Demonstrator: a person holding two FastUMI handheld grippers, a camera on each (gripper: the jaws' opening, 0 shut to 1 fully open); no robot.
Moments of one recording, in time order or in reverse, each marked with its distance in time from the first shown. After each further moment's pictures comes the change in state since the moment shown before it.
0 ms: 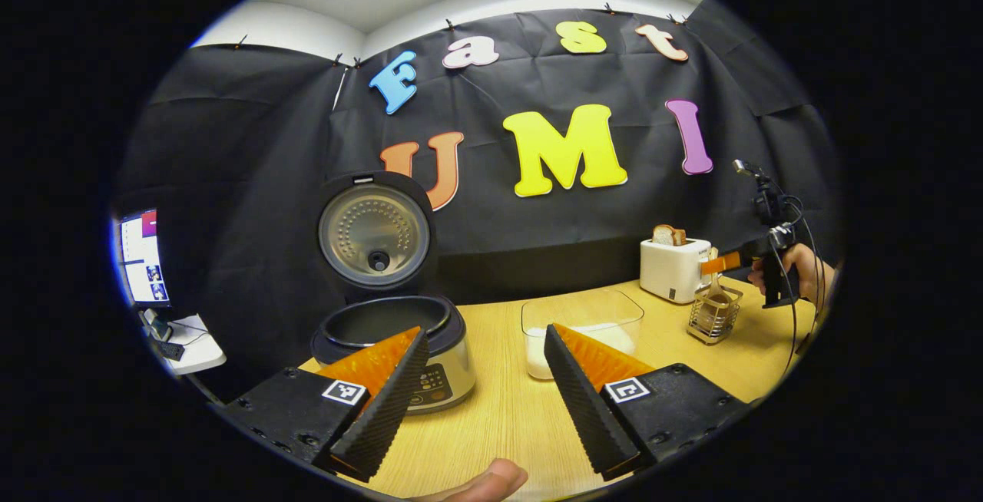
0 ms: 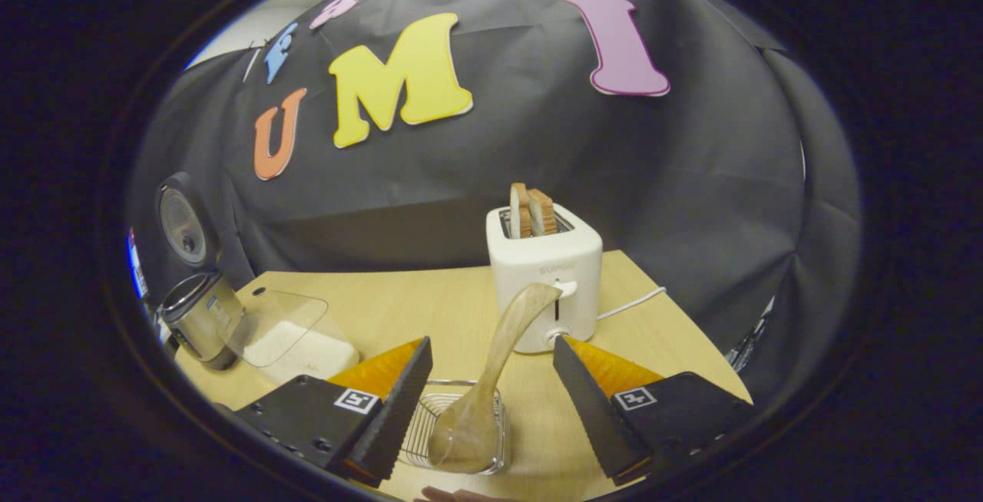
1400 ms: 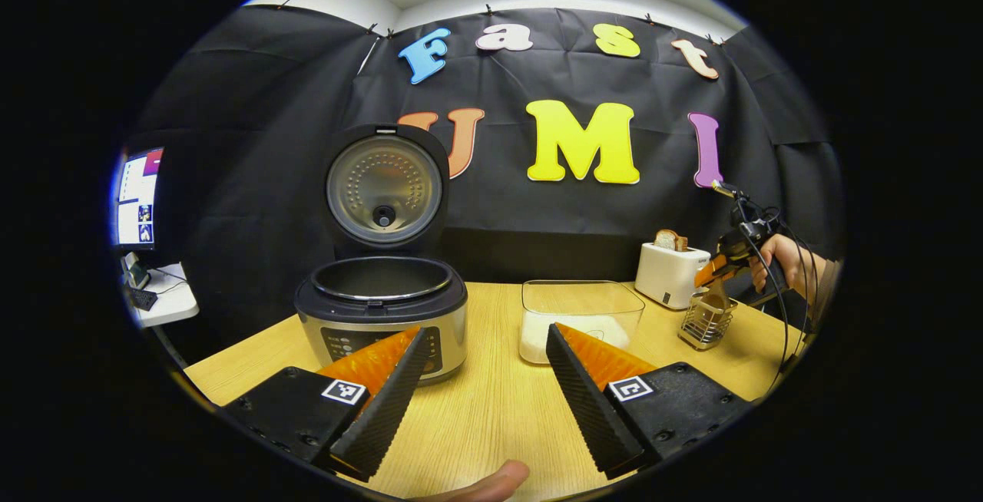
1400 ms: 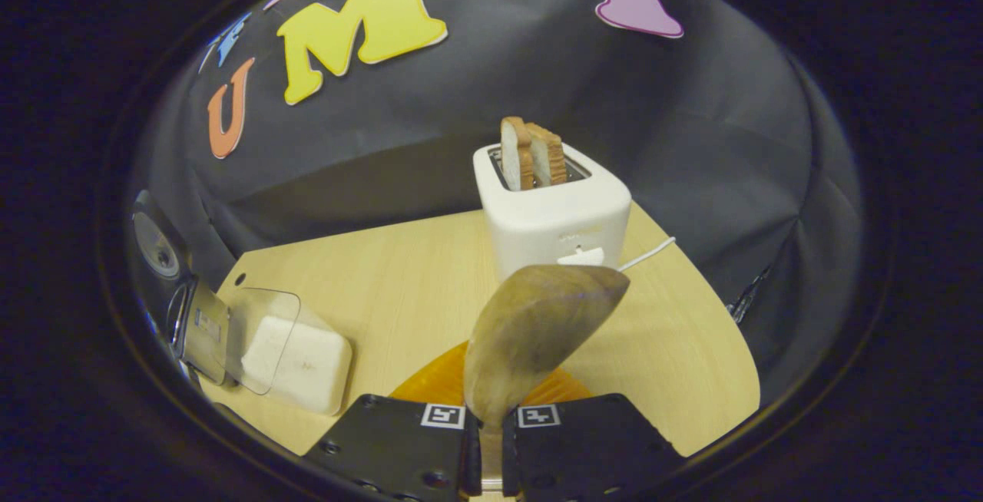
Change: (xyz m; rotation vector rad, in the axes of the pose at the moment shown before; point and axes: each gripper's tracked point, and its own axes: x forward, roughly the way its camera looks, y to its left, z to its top) left arm 0.001 0.014 -0.036 -0.150 0.025 0.001; right arm 0.013 0.014 -0.003 0.028 0.247 -0.095
